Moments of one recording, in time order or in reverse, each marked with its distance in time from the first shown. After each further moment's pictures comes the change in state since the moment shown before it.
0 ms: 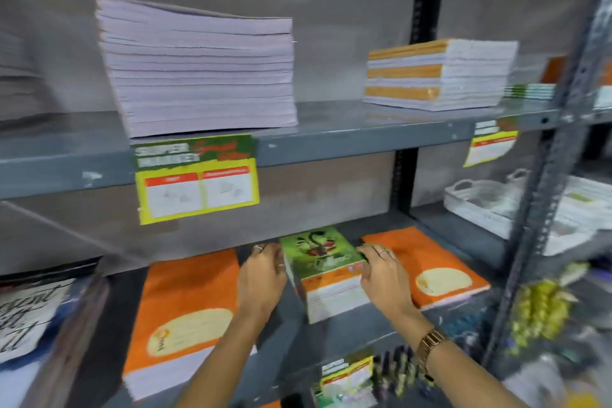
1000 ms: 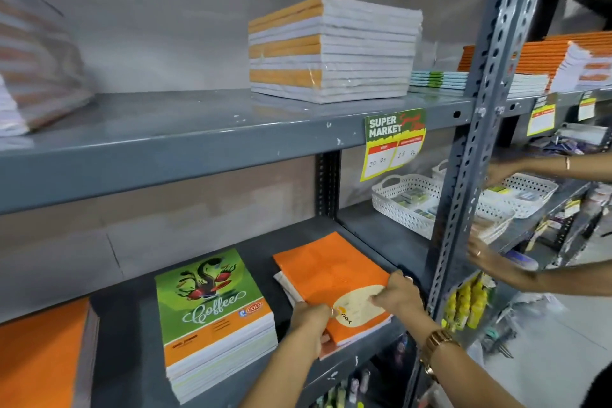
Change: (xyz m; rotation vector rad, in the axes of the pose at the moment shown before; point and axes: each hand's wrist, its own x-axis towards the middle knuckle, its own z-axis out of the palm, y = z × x) left_hand 0.004 0.164 0.217 -0.911 -0.652 -0.929; right_hand 0.049 0.223 0.016 0.084 -0.476 0.805
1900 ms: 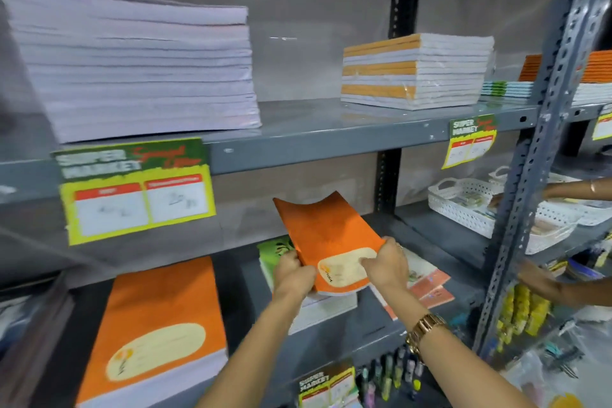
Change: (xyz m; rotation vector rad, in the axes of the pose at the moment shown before) left_hand -0.103 0.043 -0.159 0.193 0.188 0.448; right_hand -0.142 -0.122 0.030 0.347 0.235 -0.259
